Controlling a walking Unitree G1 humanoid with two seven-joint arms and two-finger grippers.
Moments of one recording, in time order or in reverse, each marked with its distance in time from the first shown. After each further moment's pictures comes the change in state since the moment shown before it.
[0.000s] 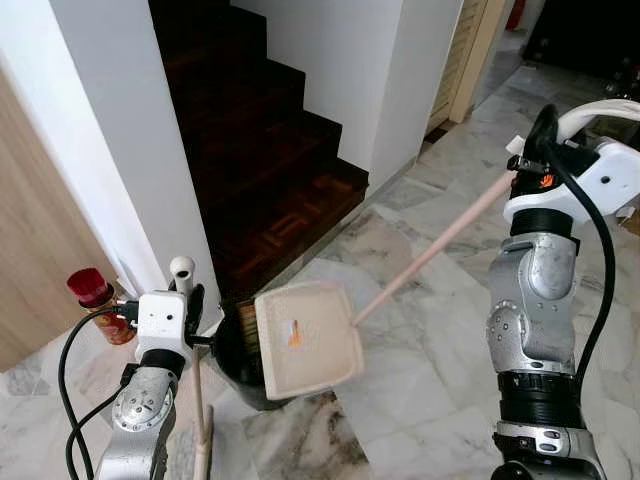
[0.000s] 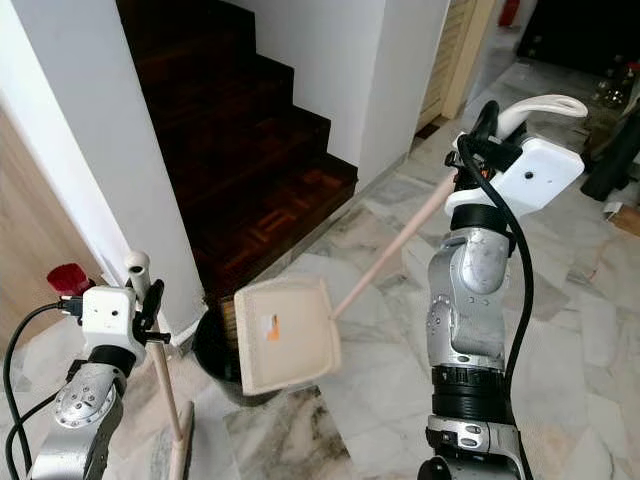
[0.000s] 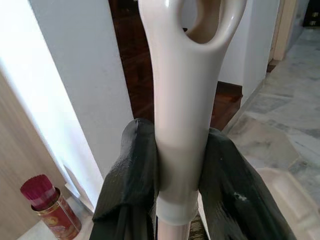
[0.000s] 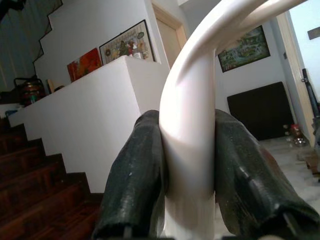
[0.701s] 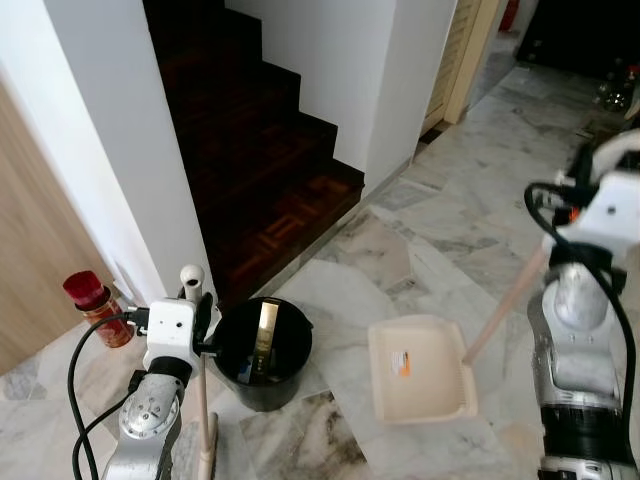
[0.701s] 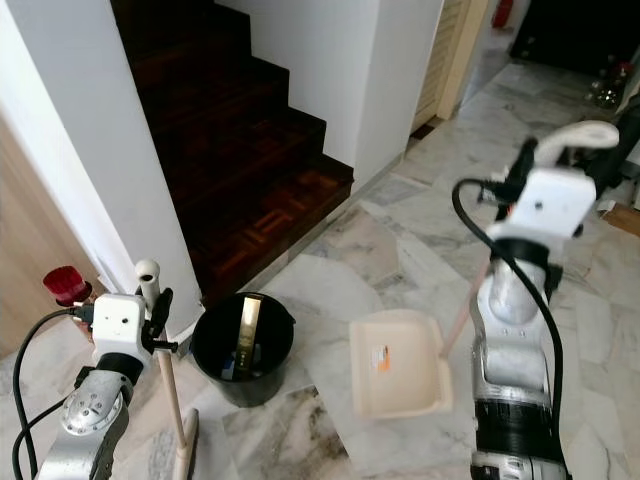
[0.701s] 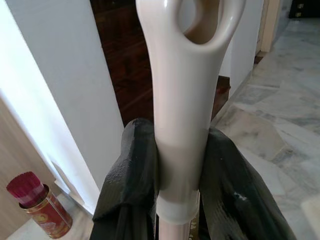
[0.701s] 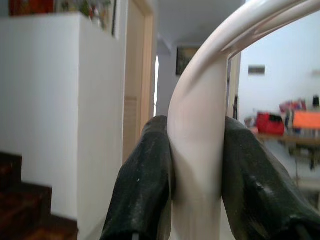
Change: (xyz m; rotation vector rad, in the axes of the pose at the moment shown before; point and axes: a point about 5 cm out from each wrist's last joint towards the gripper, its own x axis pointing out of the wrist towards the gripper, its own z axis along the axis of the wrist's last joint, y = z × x) left arm -0.006 -0.008 -0.009 0.003 0.034 -0.037; right arm -0.031 -0.060 -0.021 -0.416 0.091 -0.113
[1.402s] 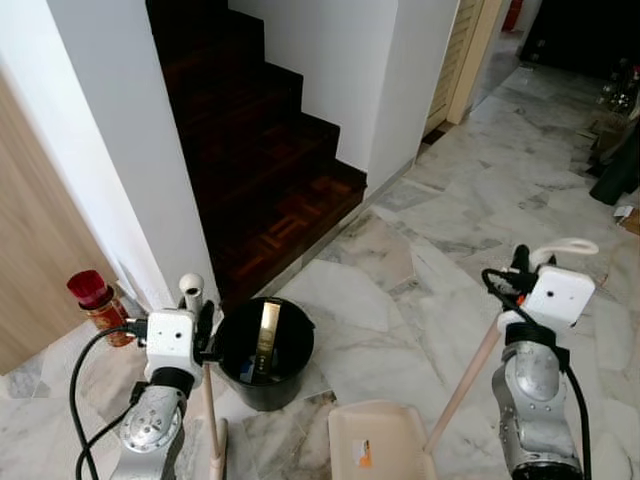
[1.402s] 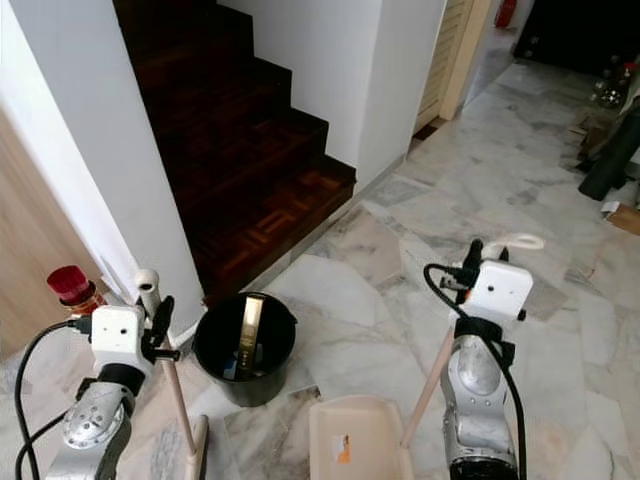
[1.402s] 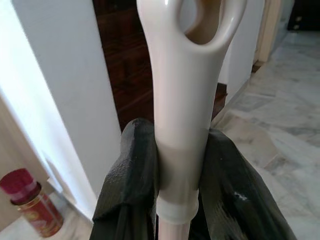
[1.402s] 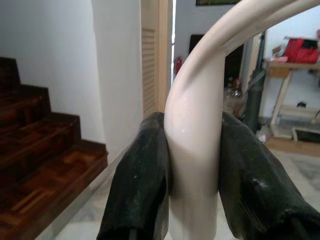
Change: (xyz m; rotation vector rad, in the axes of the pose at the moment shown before) left arm -0.005 -0.009 0.002 -0.052 -0.025 0.001; right arm -0.063 0.016 -0.070 0.054 0.255 0.088
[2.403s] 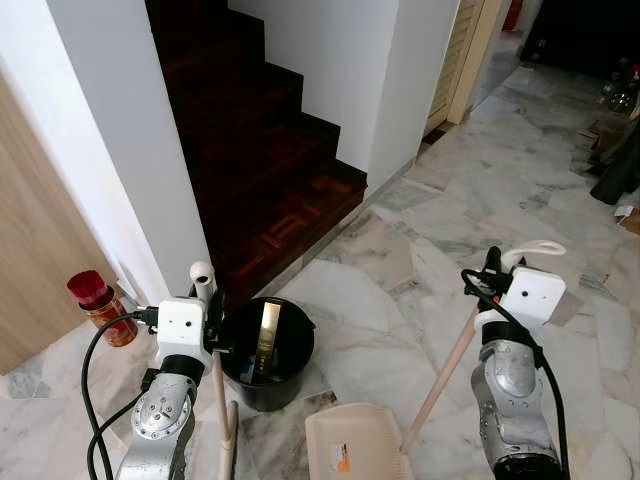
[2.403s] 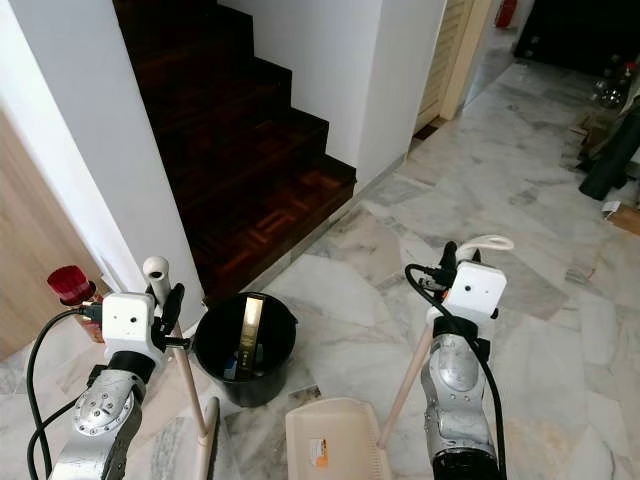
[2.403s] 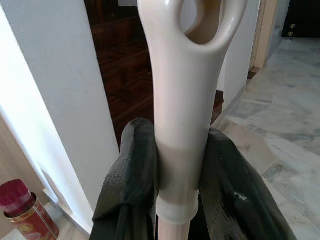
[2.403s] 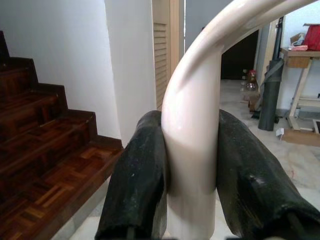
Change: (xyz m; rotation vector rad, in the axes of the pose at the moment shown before) left arm 0.007 -0.005 0.006 0.001 -0.027 -0.011; right arm 0.004 0.016 -0.004 0.040 0.010 0.051
